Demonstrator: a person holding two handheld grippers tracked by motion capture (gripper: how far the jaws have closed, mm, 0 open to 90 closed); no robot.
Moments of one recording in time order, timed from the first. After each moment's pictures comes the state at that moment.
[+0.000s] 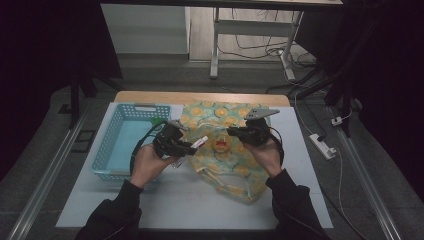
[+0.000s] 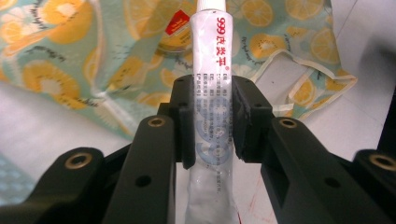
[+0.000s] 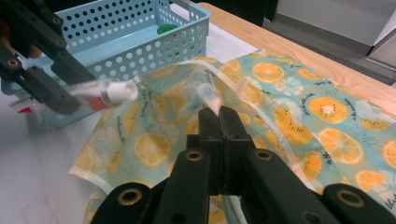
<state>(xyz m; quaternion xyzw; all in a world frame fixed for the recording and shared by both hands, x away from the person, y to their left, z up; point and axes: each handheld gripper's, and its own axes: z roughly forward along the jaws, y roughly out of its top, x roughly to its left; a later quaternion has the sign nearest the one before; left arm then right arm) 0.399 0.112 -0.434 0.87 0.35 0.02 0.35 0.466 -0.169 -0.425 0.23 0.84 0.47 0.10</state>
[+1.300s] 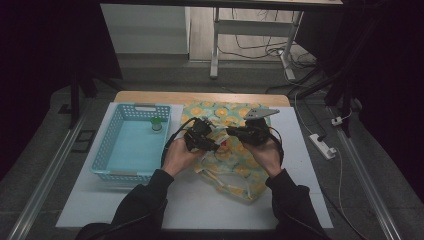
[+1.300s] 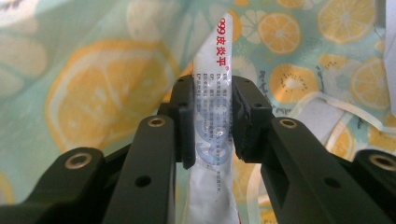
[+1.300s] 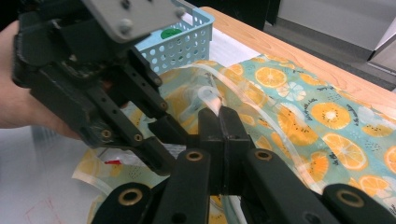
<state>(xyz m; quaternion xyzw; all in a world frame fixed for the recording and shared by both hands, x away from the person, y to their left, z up) 0.456 0.042 -0.463 0.88 0.37 0.02 0.32 0.464 -0.167 -0.422 0.22 0.84 0.48 0.10</state>
